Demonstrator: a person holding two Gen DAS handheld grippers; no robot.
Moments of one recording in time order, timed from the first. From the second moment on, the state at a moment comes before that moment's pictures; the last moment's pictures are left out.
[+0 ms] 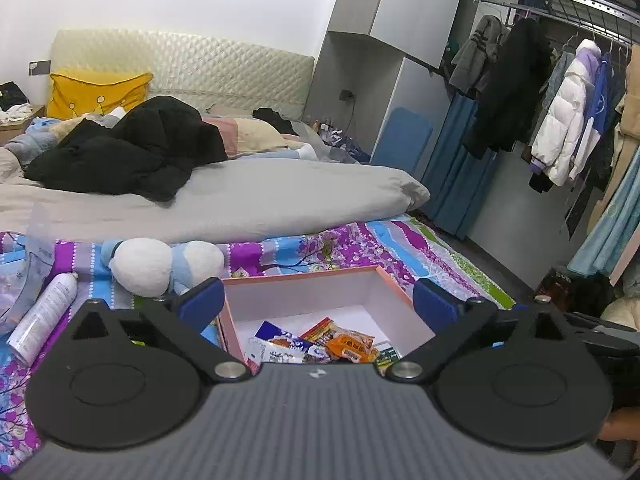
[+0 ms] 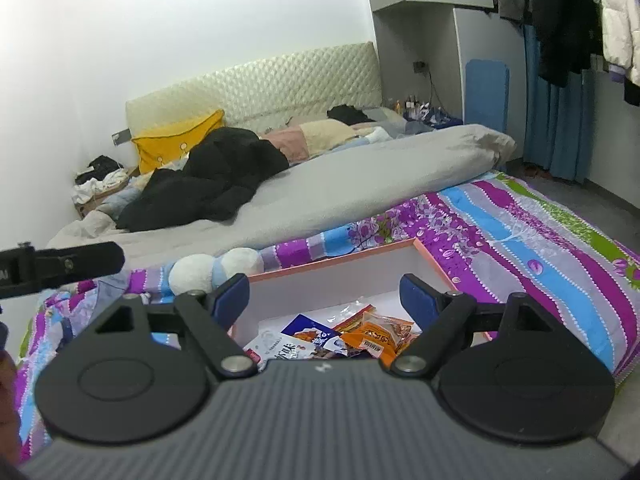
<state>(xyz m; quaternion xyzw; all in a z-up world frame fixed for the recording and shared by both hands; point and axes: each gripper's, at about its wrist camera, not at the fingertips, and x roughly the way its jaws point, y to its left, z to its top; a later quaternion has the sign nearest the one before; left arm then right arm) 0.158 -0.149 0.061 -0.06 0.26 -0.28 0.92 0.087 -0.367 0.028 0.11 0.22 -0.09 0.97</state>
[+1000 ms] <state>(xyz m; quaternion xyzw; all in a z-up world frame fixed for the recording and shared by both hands) 0.095 -0.118 -0.006 -0.02 0.30 -0.24 0.92 0.015 -0.325 -0.032 0.12 0.23 -0.10 0.96</state>
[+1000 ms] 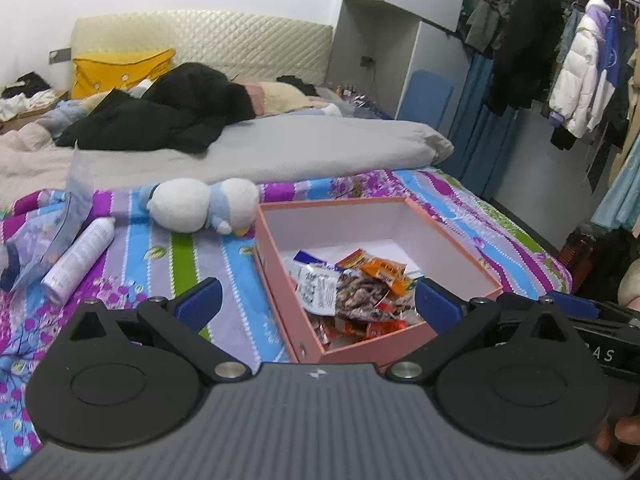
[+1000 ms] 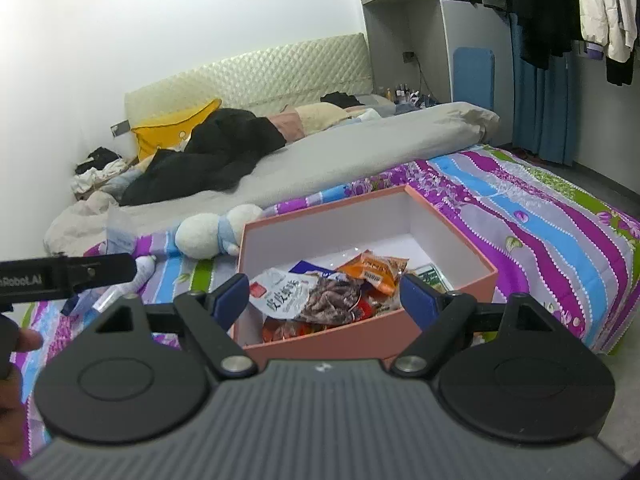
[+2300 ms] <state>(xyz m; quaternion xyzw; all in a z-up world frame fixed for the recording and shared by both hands) 0.065 -0.101 0.011 -0.02 0.29 -0.23 0.93 -0.009 -0.312 -0.022 0.11 0.22 -0.09 0.97</state>
